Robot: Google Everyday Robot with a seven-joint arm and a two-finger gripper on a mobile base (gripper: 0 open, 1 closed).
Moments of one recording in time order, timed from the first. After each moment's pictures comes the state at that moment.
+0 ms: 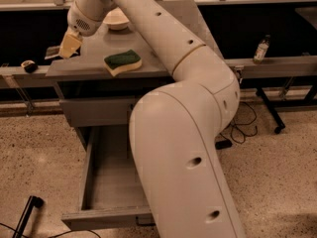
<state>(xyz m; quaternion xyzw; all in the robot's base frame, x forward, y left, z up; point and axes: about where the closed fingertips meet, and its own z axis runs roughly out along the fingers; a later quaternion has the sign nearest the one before) 0.732 0.261 0.907 -0.67 0.64 0.19 0.31</state>
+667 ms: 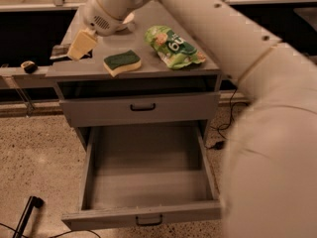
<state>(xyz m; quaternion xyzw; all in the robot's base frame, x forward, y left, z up) 0.652 0.204 0.951 -0.65 0.64 0.21 0.34</state>
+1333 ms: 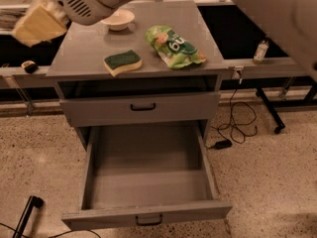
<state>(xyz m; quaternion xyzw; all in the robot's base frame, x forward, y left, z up) 0.496 0.196 1.082 -0.61 0.59 0.23 0.48</state>
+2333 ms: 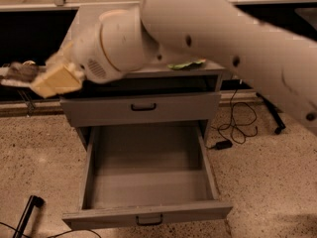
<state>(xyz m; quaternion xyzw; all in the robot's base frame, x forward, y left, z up) 0.482 0.191 0.992 -0.57 0.62 0.30 0.46</state>
